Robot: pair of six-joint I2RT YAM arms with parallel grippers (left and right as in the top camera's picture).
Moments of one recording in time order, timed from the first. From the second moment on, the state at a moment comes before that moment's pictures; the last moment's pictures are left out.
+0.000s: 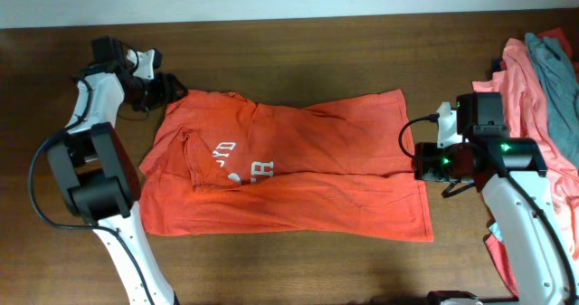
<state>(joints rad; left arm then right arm) 0.23 2.40 1.91 -0.76 0.54 0.06 -0.05 1.30 1.10 -1.02 -0.10 0.04</state>
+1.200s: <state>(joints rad) 0.26 2.42 1.96 -1.04 0.48 0.04 -0.10 2.00 1.23 -0.15 -0.21 0.03</state>
